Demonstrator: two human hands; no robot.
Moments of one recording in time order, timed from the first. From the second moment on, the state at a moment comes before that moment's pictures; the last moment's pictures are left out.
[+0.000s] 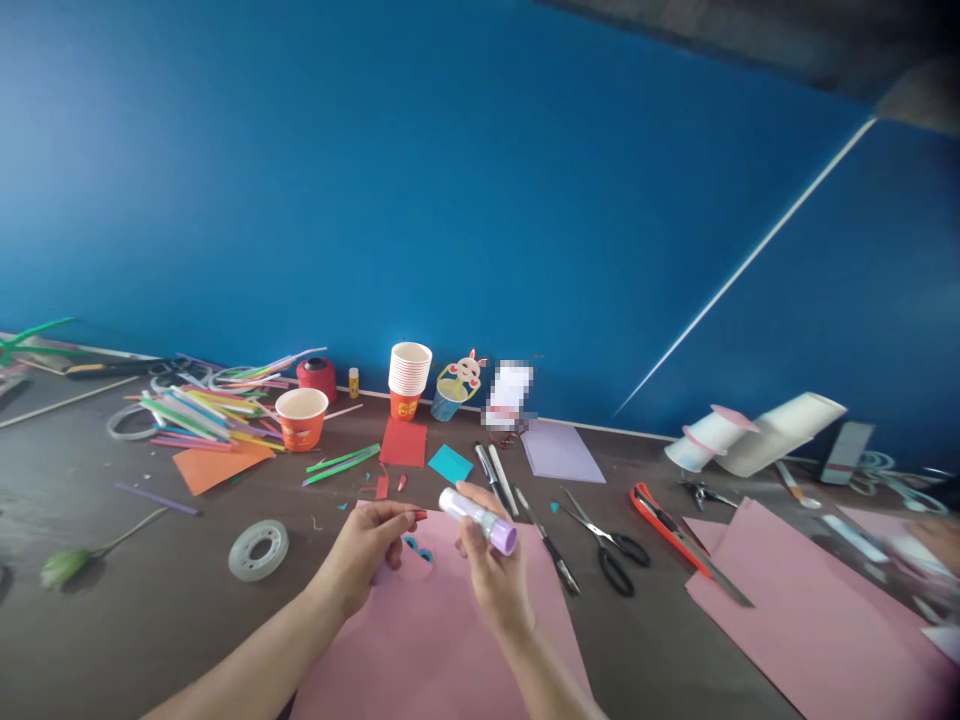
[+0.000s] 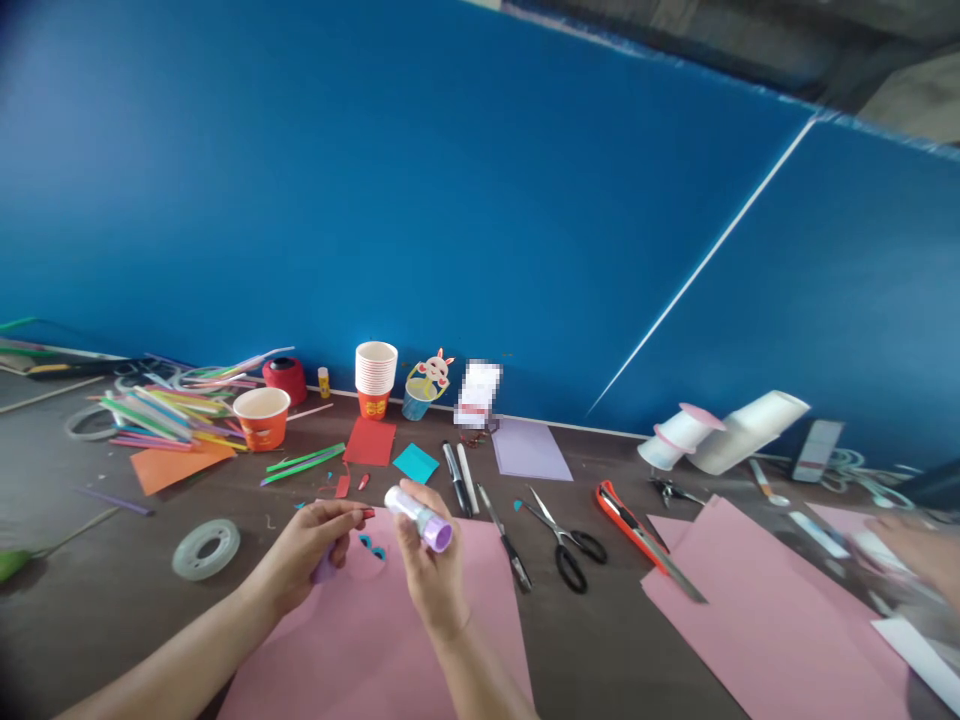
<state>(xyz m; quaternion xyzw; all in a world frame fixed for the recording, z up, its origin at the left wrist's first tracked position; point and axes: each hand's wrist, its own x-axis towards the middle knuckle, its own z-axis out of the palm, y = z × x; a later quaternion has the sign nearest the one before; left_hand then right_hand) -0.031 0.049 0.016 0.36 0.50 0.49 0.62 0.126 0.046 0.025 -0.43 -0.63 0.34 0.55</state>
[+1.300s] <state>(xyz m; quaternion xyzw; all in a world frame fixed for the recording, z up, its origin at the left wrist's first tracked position) -0.028 0.045 0.009 0.43 0.49 0.45 0.60 0.123 0.042 0.035 -0.40 -0.73 0.32 0.45</state>
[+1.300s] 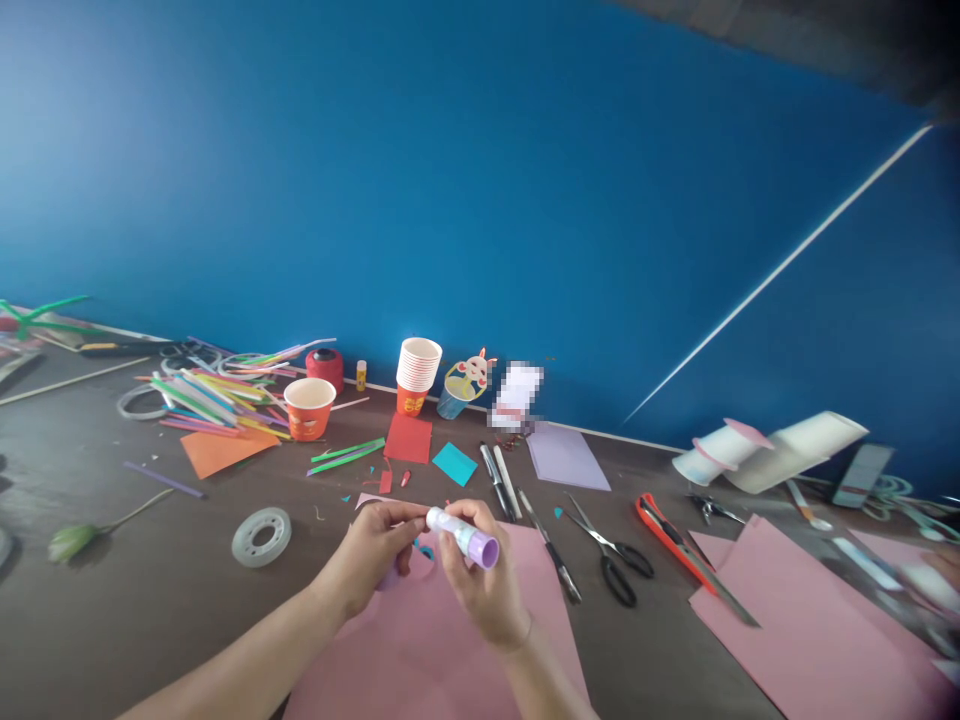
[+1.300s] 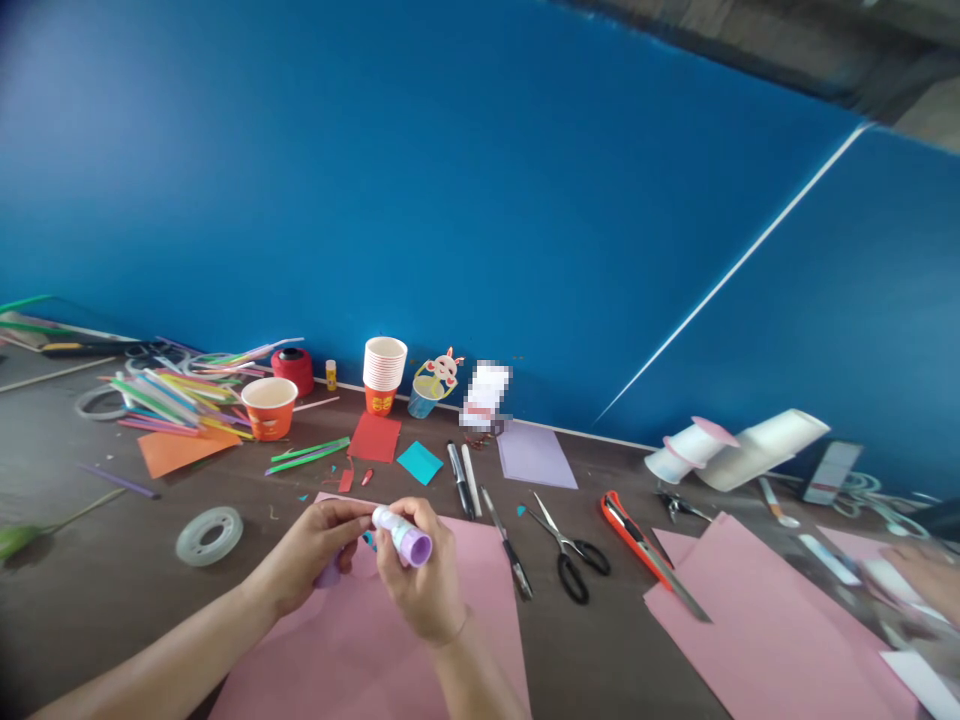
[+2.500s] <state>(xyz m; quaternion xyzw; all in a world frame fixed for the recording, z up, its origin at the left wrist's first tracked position) -0.031 0.044 0.013 0.28 0.44 0.44 0.73 0.128 0.052 0.025 -0.48 -0.70 0.28 0.44</state>
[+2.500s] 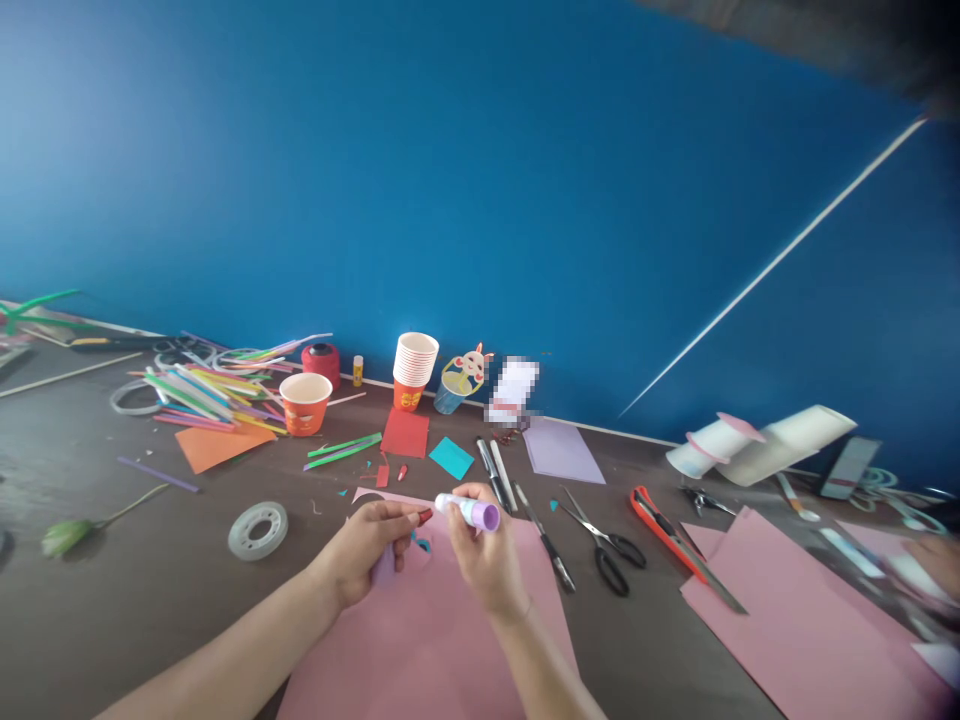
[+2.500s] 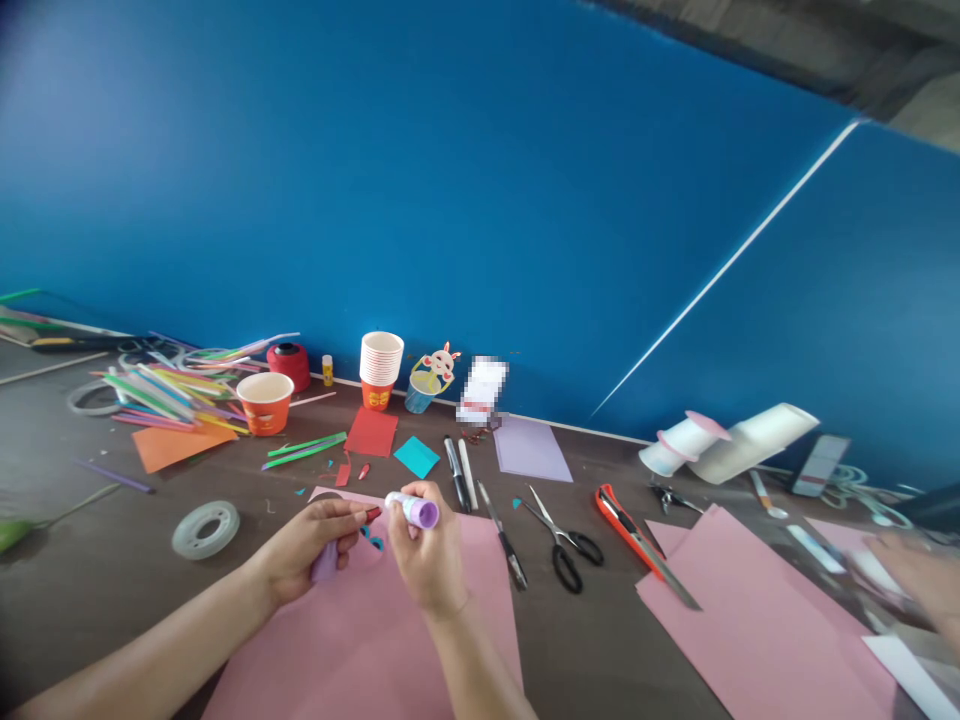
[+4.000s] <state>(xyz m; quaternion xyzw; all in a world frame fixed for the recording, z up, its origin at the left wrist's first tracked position) -0.028 0.041 0.015 0.29 0.45 0.45 0.72 0.130 0.056 0.023 -0.49 -0.69 0.28 0.46</state>
